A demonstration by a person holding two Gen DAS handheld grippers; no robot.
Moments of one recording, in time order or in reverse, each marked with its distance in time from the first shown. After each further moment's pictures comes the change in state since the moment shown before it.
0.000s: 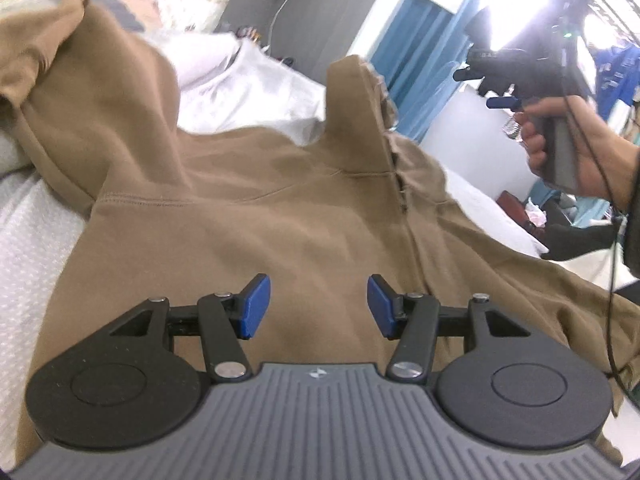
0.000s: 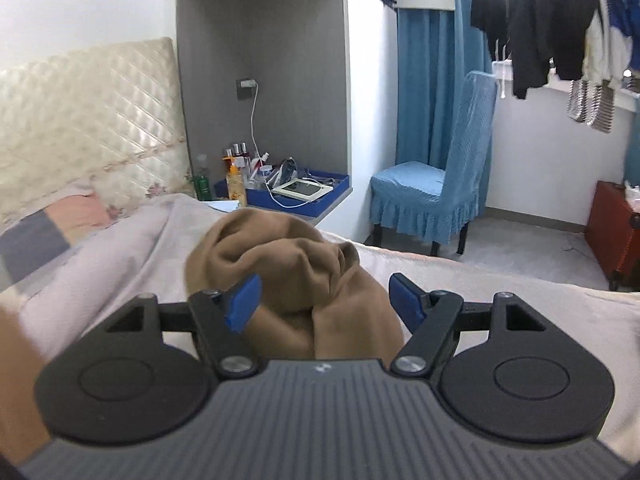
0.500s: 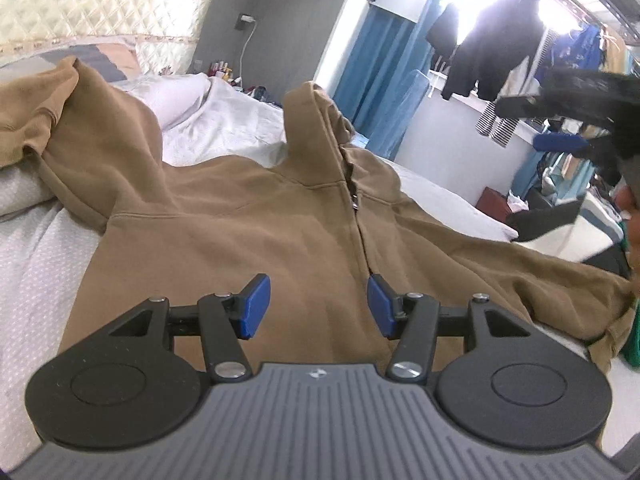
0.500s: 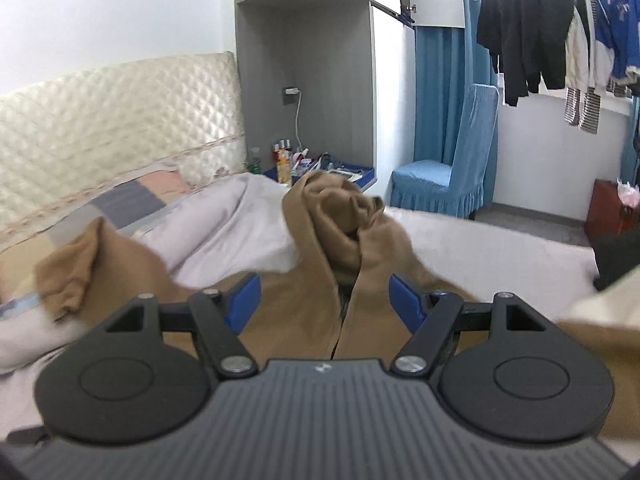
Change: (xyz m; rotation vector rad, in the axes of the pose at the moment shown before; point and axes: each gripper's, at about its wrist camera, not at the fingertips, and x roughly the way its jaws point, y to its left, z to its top) left arm -0.087 -0.051 -0.028 0.105 -0.059 -0.016; right arm -0.238 0.033 -0.087 -0.020 -0.008 0.079
